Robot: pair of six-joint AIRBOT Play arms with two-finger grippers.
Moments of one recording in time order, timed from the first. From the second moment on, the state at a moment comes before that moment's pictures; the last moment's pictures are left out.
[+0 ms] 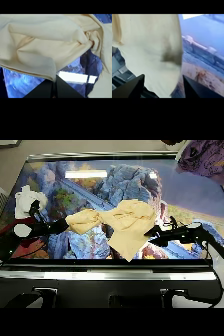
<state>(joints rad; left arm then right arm) -0.08 -1.05 0.75 1.04 -0.72 -1.68 -0.22 -1.49 0.79 -0.65 1.14 1.31</state>
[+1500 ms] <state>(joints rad) -0.02 -0.50 1.40 1.53 -1.12 -1.82 -0.42 -0.91 1.97 -1.05 1.07 1.79</state>
